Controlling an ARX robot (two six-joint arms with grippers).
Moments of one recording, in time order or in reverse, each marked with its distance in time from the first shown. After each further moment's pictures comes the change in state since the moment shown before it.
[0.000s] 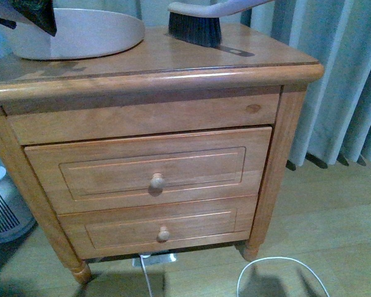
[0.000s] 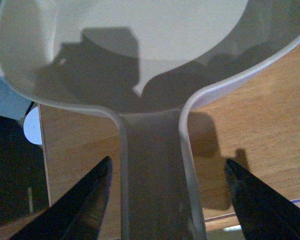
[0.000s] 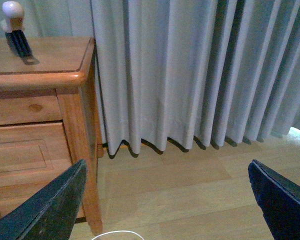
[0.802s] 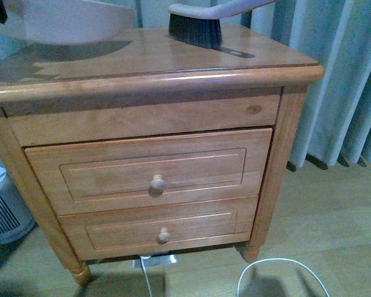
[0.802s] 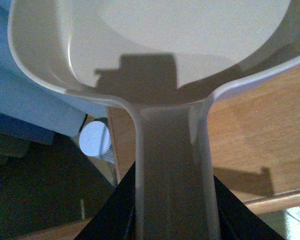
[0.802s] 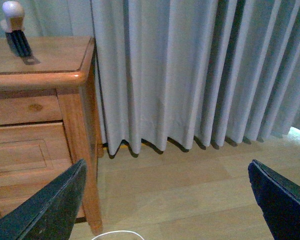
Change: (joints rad) left arm 0.028 -0.220 -0.237 0.183 -0.093 0.178; right arm 0.000 0.000 0.000 0.000 0.000 0.000
